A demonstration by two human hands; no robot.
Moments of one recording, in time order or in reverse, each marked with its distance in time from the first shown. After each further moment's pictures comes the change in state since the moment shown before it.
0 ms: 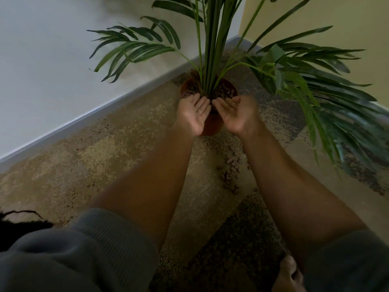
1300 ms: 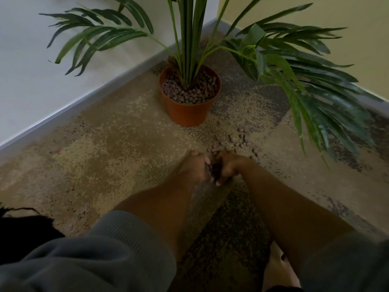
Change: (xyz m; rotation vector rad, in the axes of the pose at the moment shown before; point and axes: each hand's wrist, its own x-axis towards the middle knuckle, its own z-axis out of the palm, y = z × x) left_hand -0.028 -0.123 -0.106 1.953 -0.199 0.003; right_hand -0.002 0.043 -0.144 -2.171 -0.127 0.367
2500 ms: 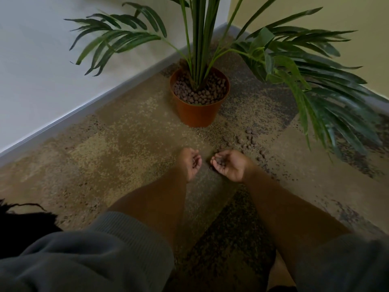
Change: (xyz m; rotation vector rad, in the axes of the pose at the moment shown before) left_hand -0.007 -0.008 -0.029 -1.560 0.126 -0.610; right_hand 0.004 -0.012 0.021 1.822 -0.165 0.090
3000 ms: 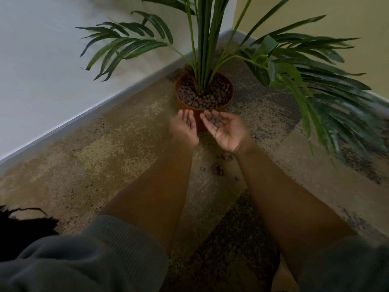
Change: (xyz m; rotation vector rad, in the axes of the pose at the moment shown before) left_hand -0.038 0.088 0.038 -0.676 -0.131 0.282; right_hand -0.036 -0.058 0.082 0.409 -0.362 -0.226
